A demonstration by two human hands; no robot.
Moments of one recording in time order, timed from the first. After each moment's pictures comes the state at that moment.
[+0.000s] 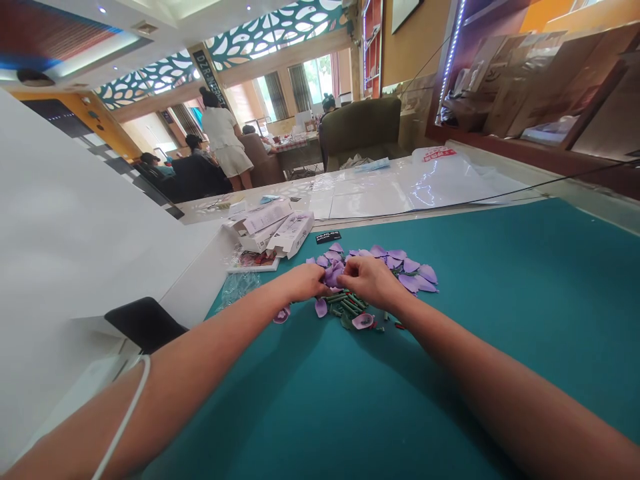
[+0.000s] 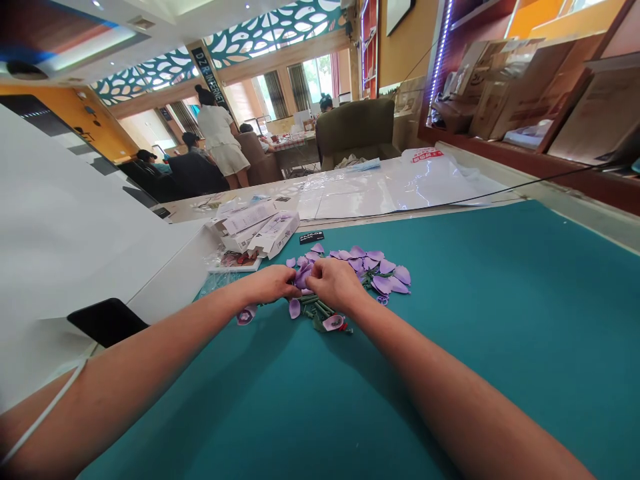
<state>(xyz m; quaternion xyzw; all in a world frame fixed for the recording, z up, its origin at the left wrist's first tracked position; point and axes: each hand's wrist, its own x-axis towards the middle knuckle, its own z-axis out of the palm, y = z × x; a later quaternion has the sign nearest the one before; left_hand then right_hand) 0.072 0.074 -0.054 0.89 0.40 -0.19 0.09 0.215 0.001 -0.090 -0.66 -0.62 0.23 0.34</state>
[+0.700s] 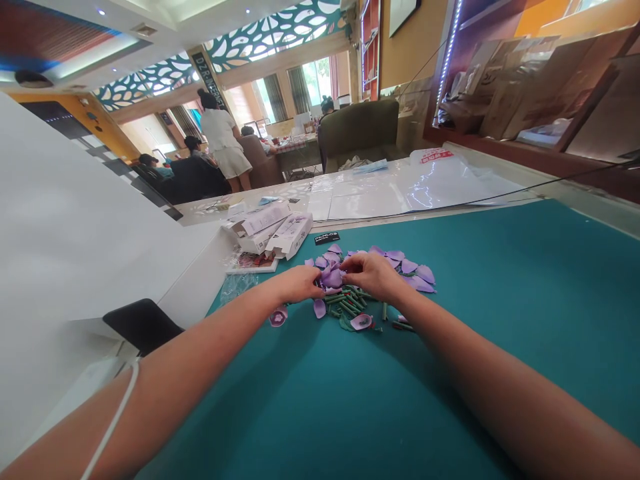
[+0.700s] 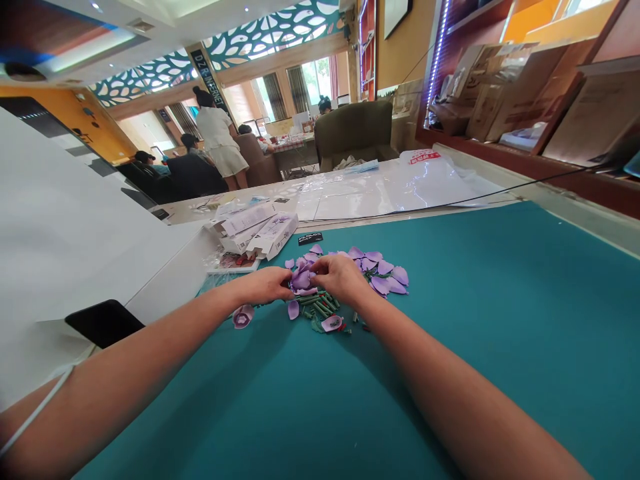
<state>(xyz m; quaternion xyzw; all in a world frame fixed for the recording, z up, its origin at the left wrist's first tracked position) 0.065 0.074 -0.050 0.90 0.38 -0.19 0.10 0.235 0.021 -0.114 -0.62 -0.63 0.28 0.38</state>
